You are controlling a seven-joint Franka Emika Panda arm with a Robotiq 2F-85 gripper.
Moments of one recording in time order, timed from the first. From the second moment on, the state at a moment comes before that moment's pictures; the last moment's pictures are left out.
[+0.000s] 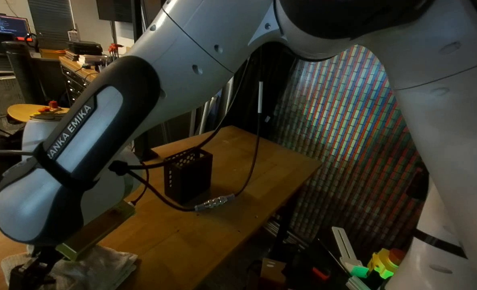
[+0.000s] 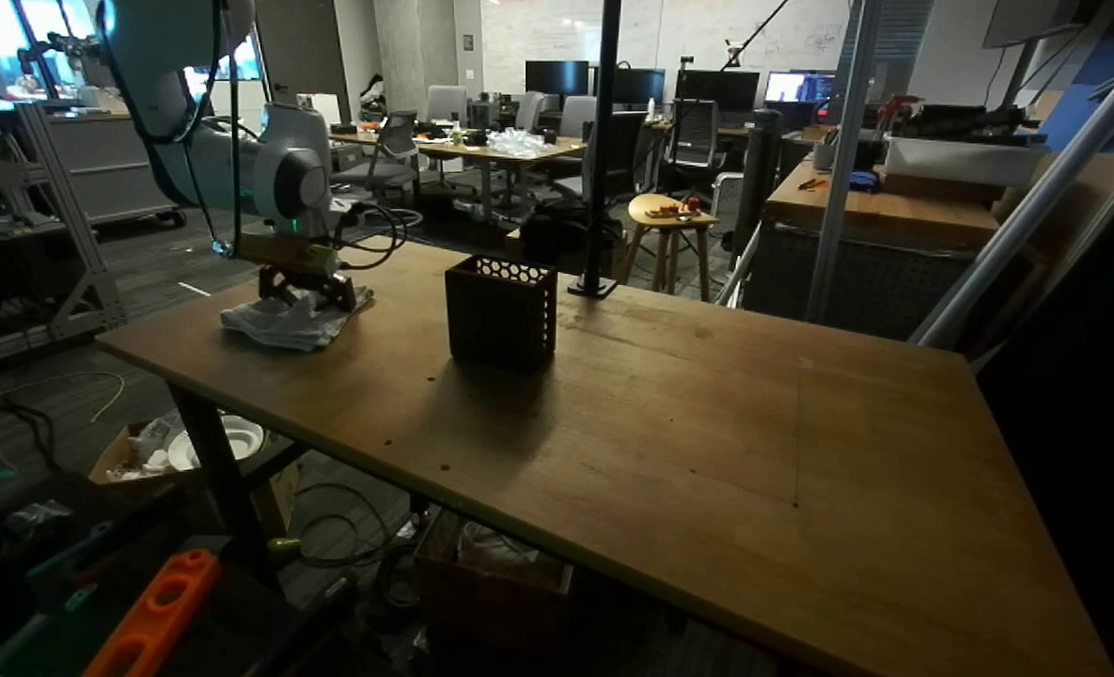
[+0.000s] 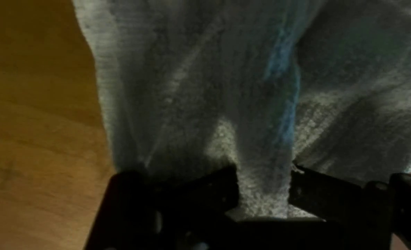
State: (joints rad) arm 0.26 0.68 0.28 -1.90 -0.03 2.66 0.02
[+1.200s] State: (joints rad) arm 0.21 0.51 0.30 -2.06 0.07 2.68 0.00
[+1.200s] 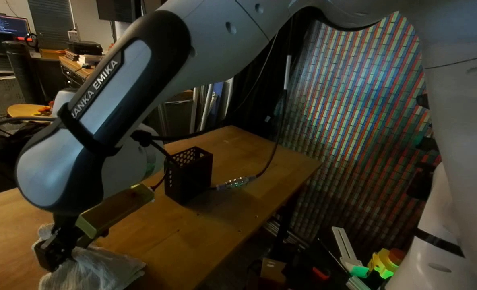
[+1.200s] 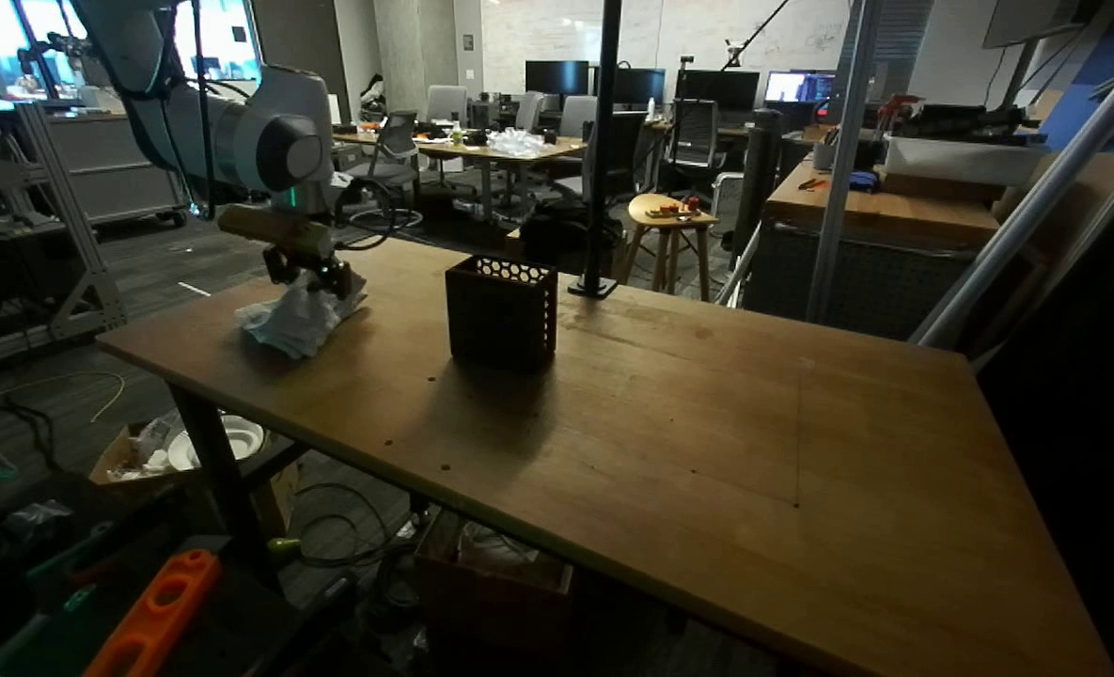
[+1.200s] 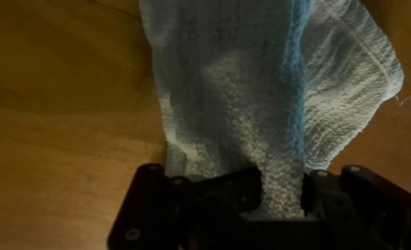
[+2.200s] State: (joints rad) arm 0.16 0.18 0.05 -2.08 -0.07 2.52 0.11
